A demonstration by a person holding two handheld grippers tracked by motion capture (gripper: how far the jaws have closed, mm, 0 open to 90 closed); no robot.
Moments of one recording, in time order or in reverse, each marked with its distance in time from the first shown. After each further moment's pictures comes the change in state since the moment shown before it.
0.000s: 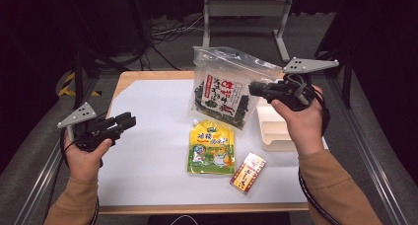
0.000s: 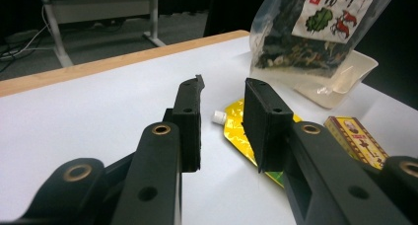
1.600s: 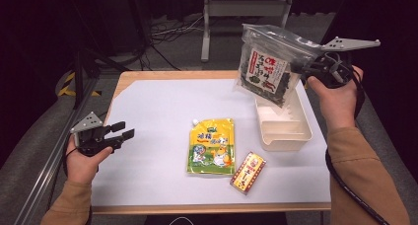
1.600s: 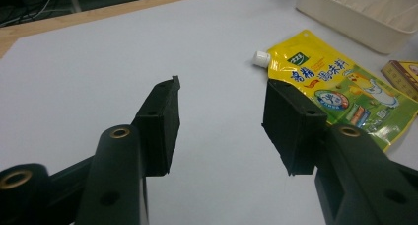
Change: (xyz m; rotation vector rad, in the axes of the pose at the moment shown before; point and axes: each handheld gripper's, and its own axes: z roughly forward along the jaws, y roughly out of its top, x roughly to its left) left arm 0.032 -0.043 0.014 0.137 0.064 0.028; right arm -0.088 0.001 -0.042 0.029 -0.277 -0.001
